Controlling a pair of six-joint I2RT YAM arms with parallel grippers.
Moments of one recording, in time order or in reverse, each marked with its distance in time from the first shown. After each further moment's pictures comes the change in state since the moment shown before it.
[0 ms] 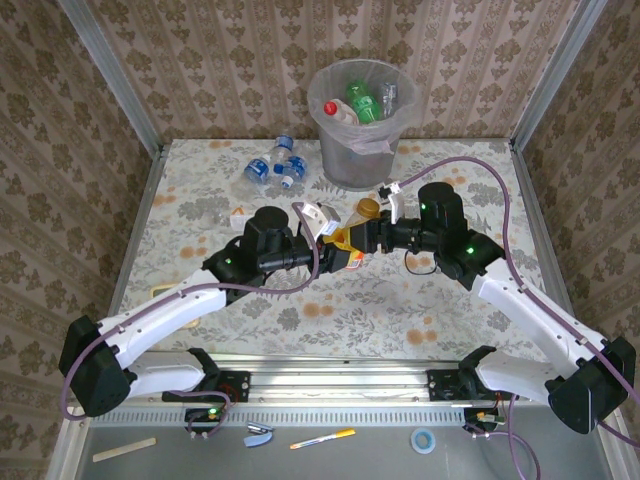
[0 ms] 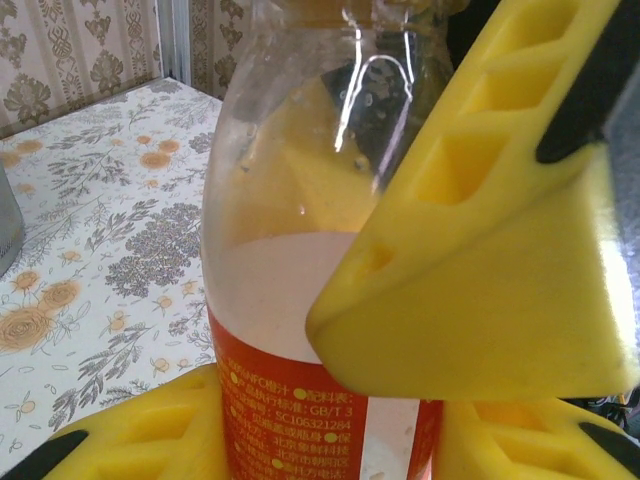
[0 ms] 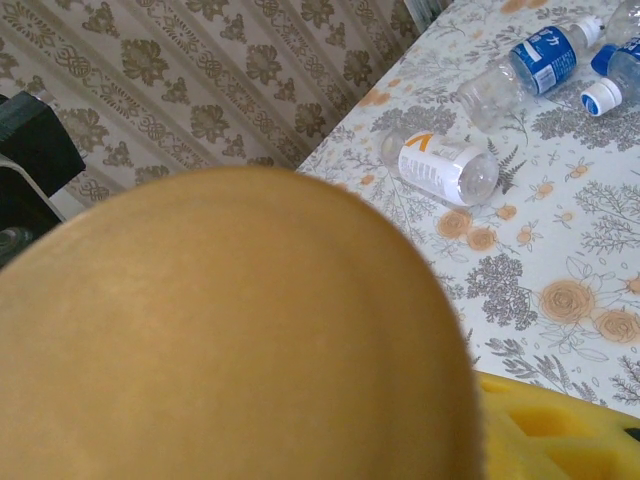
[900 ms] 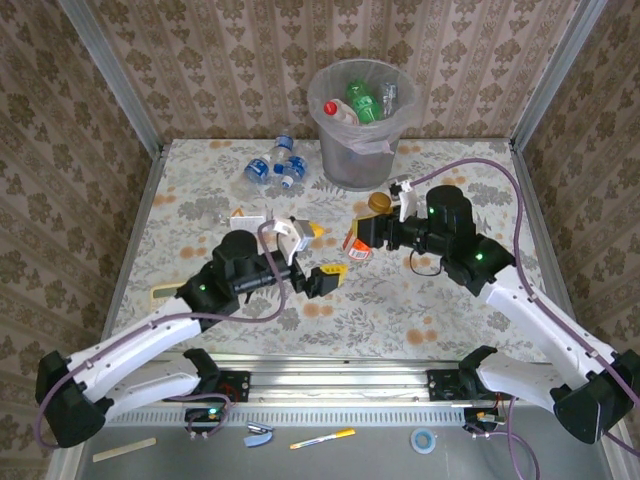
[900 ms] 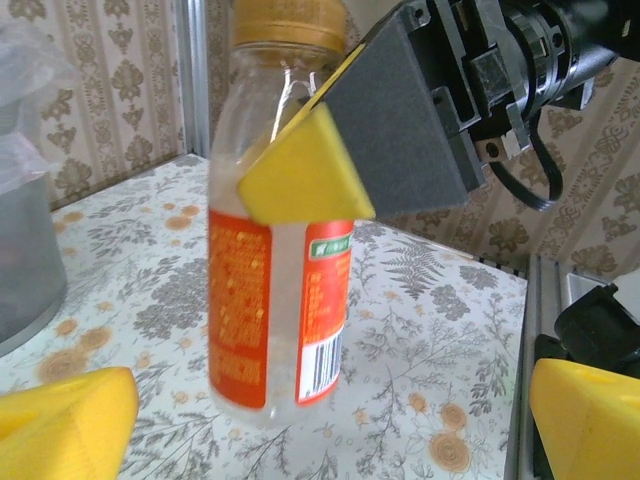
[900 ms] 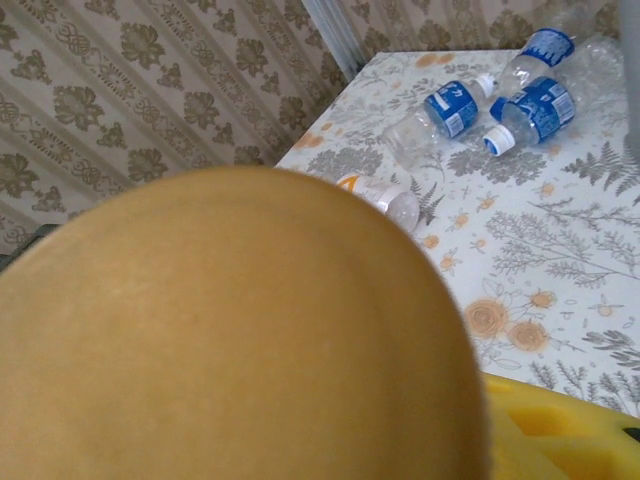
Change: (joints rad) left arm -0.013 -0.262 -0.174 0.081 -0.072 0.007; right arm 0.000 -0.066 -0.006 -0.032 0.181 -0.008
